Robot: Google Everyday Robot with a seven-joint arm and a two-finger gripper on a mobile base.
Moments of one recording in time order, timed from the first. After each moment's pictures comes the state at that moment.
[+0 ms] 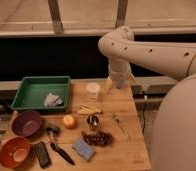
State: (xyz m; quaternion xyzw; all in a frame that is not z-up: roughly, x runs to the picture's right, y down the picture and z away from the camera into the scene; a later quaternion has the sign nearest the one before) arm 0.126 -0.003 0.697 -0.20 0.27 0.55 0.76
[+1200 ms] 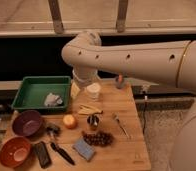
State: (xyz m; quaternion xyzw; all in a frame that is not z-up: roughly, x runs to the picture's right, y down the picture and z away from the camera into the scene) arm -0.043 0.003 0.657 -0.22 0.10 0.41 0.88
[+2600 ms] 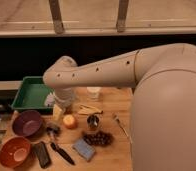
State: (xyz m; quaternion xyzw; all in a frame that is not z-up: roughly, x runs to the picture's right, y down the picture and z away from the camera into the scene) arm -0.138 0.099 0.702 -0.31 0.07 0.33 0.89
